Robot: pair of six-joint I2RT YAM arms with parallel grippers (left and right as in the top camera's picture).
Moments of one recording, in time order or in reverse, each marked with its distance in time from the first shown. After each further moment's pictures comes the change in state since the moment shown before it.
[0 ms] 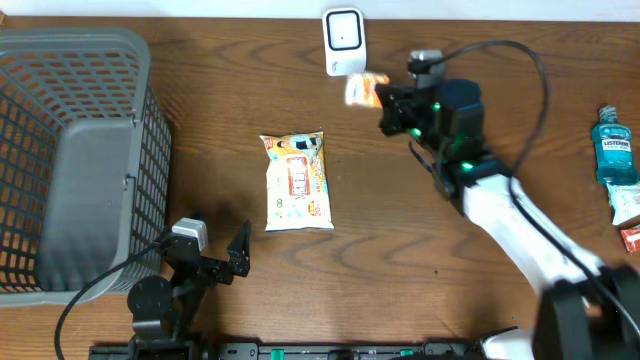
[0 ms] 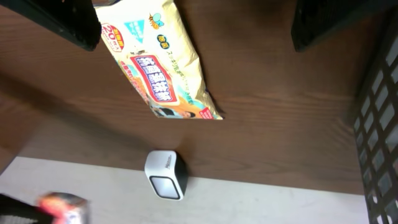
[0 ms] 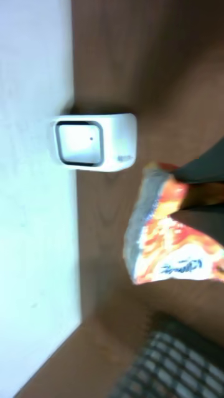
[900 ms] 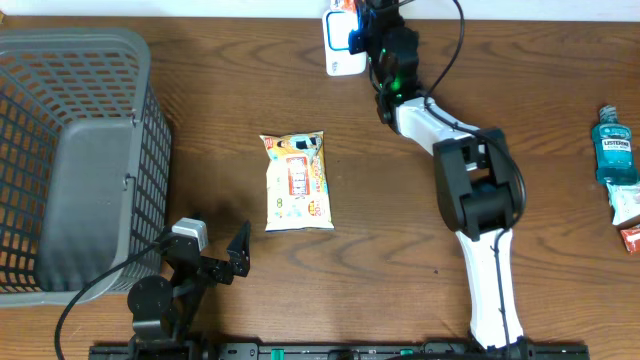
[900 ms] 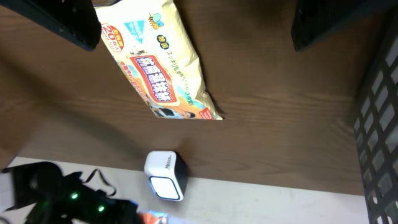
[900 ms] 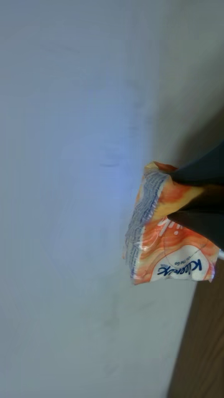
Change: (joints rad) left arm 0.000 0.001 0.000 -0.001 0.000 0.000; right arm 0.001 0.898 0.784 0.457 0.232 -0.255
